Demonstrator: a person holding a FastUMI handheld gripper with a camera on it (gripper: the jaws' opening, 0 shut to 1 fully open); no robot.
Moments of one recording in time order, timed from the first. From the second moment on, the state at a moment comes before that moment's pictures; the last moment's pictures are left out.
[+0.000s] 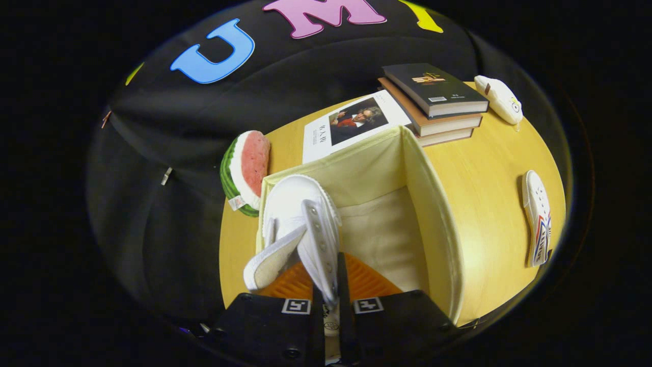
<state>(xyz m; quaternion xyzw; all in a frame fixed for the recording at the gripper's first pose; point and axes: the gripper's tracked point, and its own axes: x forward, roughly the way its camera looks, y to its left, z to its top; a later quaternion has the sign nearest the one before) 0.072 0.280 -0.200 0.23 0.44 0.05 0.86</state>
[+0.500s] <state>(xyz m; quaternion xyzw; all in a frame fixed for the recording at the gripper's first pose) 0.062 0.227 -0.144 0.19 0.38 0.10 0.90</state>
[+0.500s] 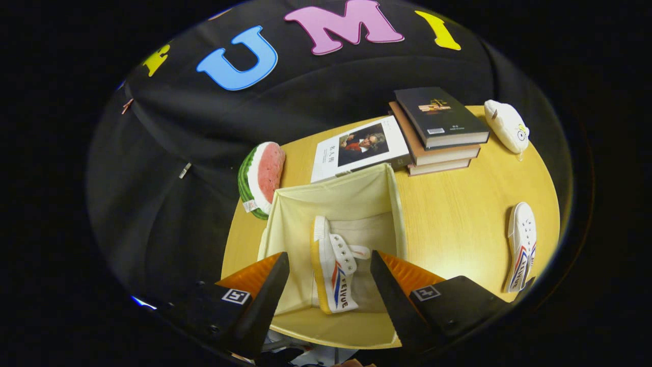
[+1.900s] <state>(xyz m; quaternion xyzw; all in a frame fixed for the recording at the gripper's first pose) -0.027 -0.180 -0.243 0.07 0.42 0.01 0.90</state>
